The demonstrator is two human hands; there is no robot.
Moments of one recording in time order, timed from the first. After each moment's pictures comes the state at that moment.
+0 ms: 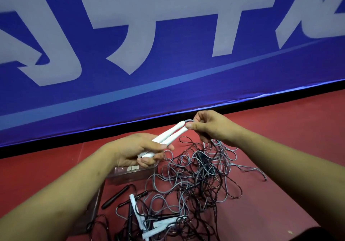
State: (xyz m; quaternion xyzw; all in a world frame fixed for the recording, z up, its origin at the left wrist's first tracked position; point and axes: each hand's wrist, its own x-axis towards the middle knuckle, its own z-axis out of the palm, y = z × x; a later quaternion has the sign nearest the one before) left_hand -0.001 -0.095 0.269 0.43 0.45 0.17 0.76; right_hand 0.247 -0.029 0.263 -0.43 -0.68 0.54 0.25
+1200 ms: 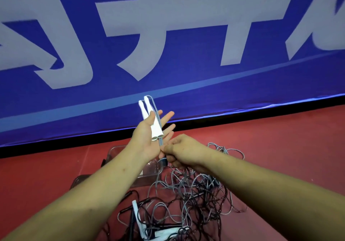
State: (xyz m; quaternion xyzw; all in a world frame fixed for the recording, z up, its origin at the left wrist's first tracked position) left_hand 0.035 -0.066 0.277 0.16 0.44 0.58 0.67; right_hand 0.163 -0.074 0.270 -0.42 -0.61 0.65 0.16
